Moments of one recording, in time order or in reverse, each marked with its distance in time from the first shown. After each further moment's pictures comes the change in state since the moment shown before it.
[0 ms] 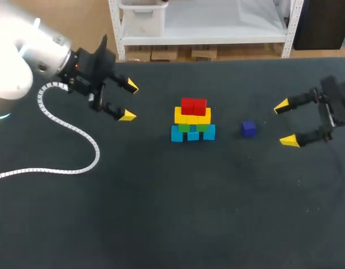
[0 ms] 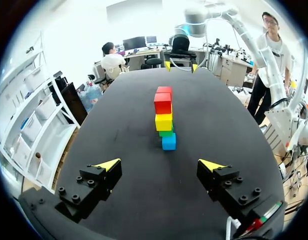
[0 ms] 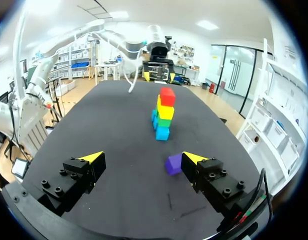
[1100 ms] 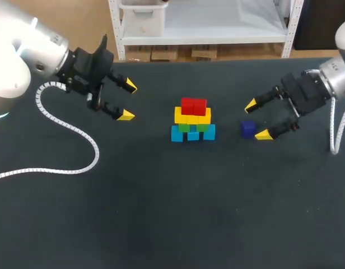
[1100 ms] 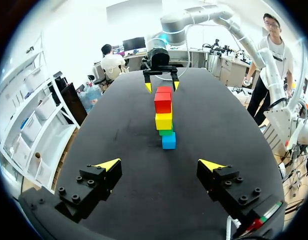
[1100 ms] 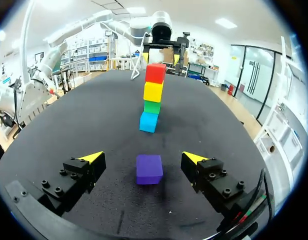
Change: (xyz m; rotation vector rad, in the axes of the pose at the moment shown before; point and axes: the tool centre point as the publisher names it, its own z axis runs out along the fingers) left arm 0.001 0.000 -0.001 0.002 -0.001 -0.001; right arm 0.035 -0.057 0.073 -0.179 0.027 -0.095
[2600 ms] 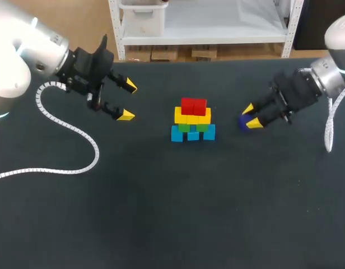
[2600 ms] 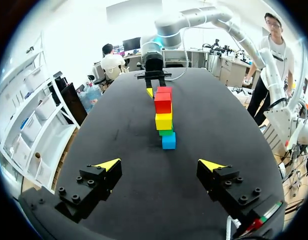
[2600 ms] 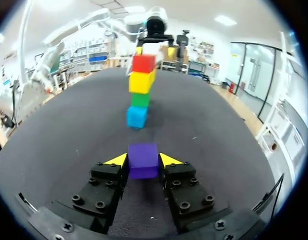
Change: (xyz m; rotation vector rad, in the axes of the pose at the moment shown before) left arm 0.000 0.000 0.000 0.000 0.000 0.000; right arm 0.001 -0.028 0.008 0.010 -0.005 0.030
